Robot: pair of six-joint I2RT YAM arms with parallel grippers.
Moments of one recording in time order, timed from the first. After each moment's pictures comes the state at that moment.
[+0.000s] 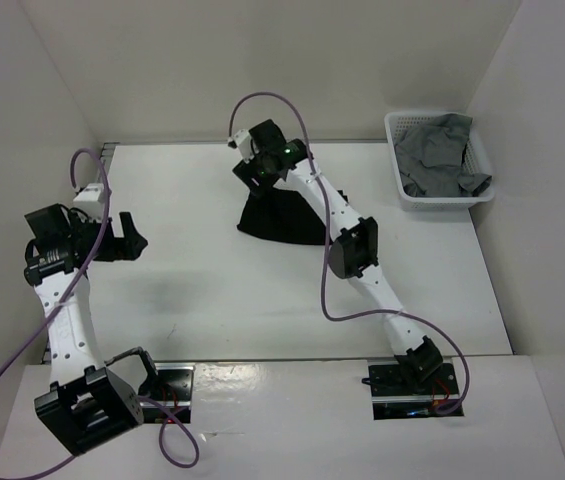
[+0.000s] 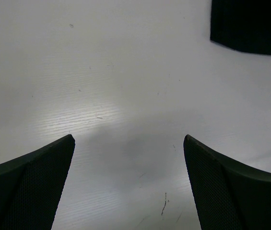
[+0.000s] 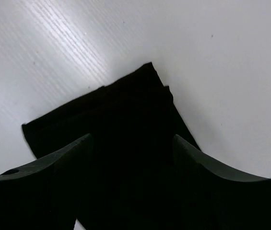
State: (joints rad) left arm 0.50 1.00 0.95 -0.69 0.58 0.26; right arm 0.60 2.75 2.94 -1.03 -0.05 -0.31
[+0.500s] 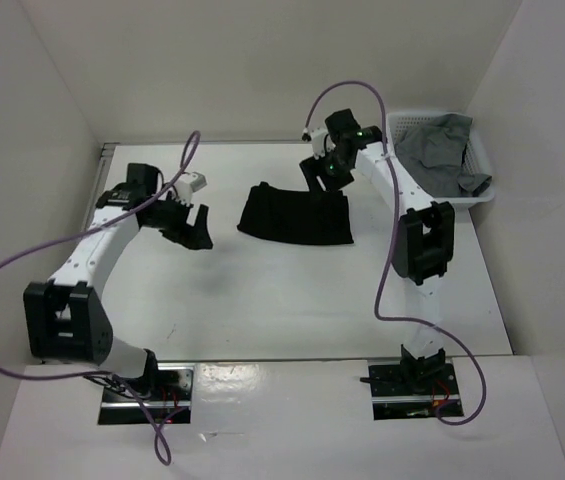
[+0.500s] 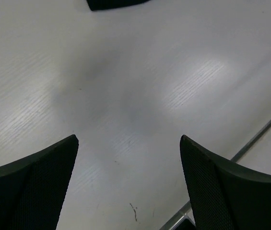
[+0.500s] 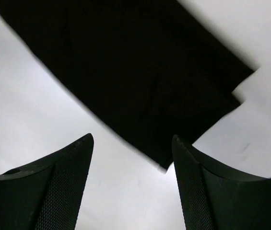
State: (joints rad) left arm 0.00 1.38 1.17 -0.80 0.59 0.33; right arm 0.32 2.20 2.22 -1.06 -0.27 -0.21
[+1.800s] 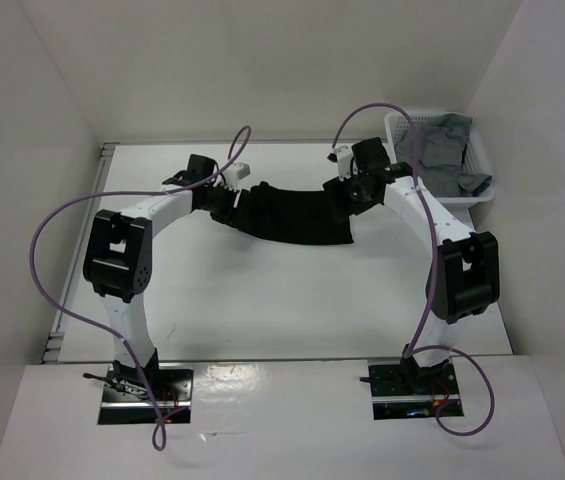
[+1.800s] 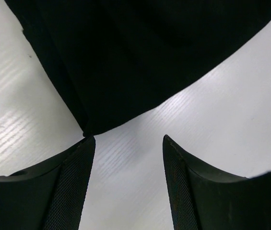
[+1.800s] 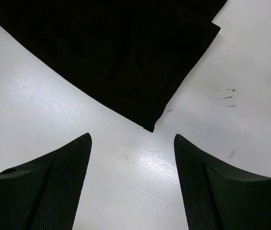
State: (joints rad) left arm -0.23 1.95 1.39 -0.41 0.57 0.10; right arm 0.28 1.72 1.44 -0.70 -0.15 -0.19
